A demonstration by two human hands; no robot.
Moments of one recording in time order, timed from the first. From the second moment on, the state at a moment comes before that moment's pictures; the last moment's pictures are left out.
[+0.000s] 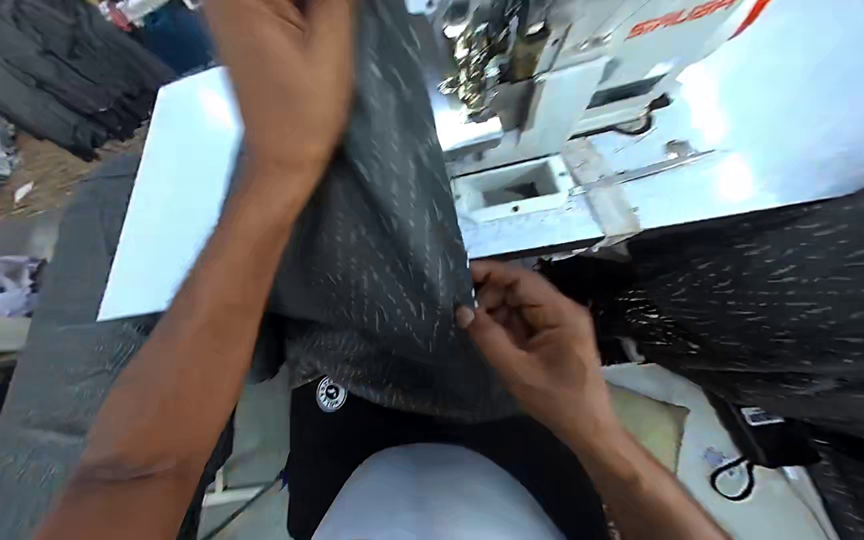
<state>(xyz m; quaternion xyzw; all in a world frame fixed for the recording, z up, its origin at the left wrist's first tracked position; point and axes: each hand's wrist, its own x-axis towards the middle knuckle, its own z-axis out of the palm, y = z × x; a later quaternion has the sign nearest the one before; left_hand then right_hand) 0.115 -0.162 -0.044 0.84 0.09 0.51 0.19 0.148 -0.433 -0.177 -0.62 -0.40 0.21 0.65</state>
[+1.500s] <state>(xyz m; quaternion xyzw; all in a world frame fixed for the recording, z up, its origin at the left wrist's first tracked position) 0.158 -0.188 -0.125 0.97 0.14 0.14 0.12 0.205 -0.436 -0.226 -0.61 -0.36 0.29 0.65</state>
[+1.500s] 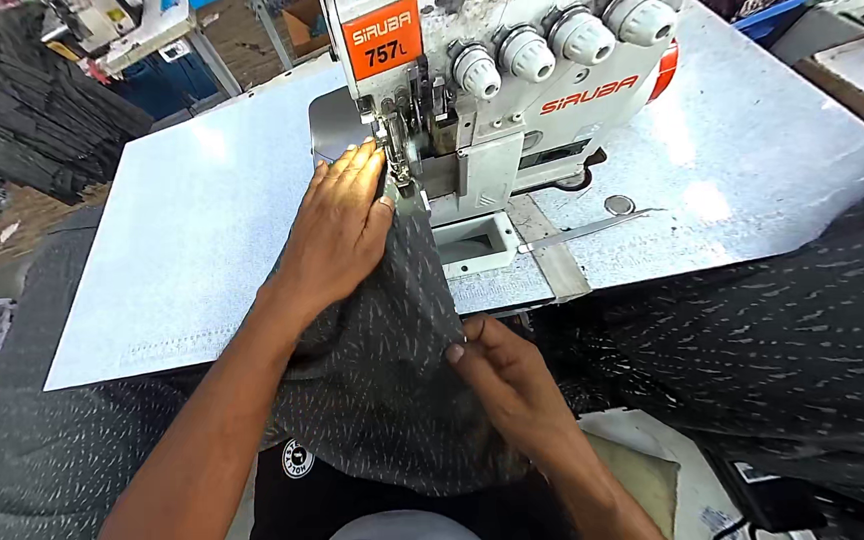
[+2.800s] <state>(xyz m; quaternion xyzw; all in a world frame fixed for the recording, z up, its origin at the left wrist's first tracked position) 0.033 -0.372 -0.209 0.93 0.04 0.19 0.33 0.181 -0.531 -0.235 -0.52 -0.31 0.43 0.67</state>
